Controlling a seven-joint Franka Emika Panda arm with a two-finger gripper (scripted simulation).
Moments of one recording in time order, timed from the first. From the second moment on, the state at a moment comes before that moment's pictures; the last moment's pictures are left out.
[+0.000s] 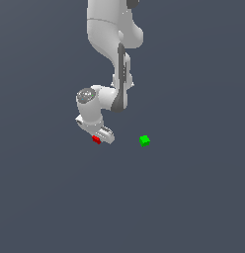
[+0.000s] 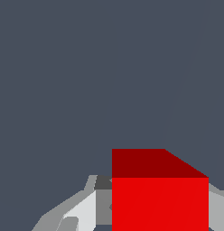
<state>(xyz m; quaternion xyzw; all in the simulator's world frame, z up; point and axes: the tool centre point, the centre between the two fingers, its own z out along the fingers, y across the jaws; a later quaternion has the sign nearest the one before) -0.079 -0.132 0.028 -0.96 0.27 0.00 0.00</state>
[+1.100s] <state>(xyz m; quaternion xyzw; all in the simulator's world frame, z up) -0.078 -0.133 0.121 -0.96 0.27 0.00 0.00</state>
